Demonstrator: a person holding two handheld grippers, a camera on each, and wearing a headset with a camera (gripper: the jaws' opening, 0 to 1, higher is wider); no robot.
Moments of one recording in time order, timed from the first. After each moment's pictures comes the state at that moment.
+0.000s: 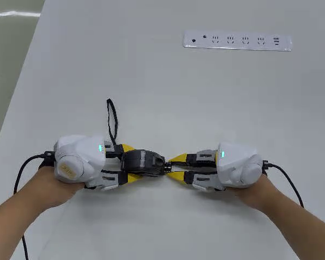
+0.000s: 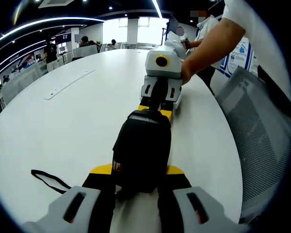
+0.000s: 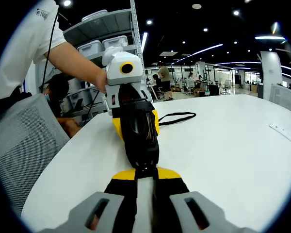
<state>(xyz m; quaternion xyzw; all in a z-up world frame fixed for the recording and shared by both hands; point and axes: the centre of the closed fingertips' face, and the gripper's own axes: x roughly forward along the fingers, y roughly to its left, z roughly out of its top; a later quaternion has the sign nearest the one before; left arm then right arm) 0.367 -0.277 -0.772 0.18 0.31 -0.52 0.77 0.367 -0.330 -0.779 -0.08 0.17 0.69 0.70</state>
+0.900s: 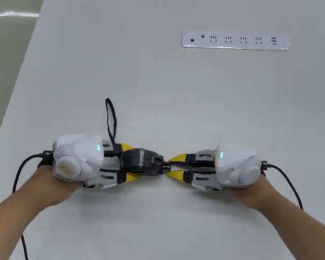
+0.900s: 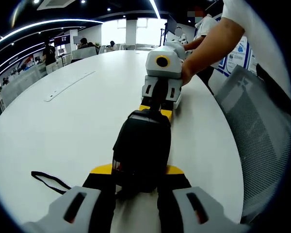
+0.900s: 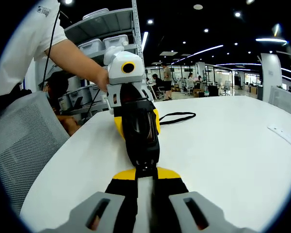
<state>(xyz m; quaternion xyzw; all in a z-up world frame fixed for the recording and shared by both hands) 0.366 -0.276 -0.772 0.19 0.30 -0.53 0.77 0.364 -0.333 -0.779 -0.09 0.16 0.69 0.70</state>
